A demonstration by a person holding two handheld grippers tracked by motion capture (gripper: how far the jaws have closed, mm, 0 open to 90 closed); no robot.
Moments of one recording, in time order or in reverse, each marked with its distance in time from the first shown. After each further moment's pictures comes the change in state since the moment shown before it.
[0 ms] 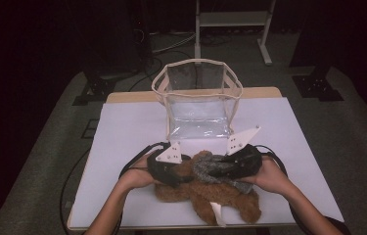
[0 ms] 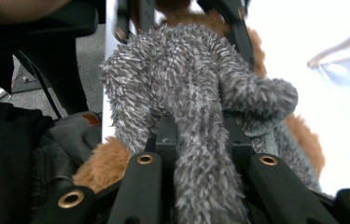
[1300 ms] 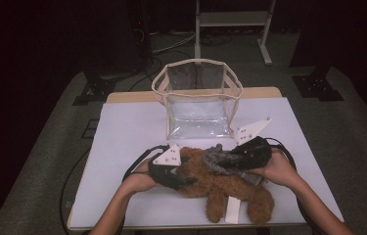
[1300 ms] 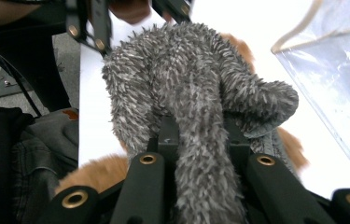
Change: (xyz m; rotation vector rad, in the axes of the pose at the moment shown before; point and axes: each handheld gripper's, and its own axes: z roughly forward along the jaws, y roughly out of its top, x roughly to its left) left arm -0.008 -0.002 0.011 -0.098 -0.007 -0.036; right arm -0.018 -0.006 -0.022 0.006 -0.059 0.032
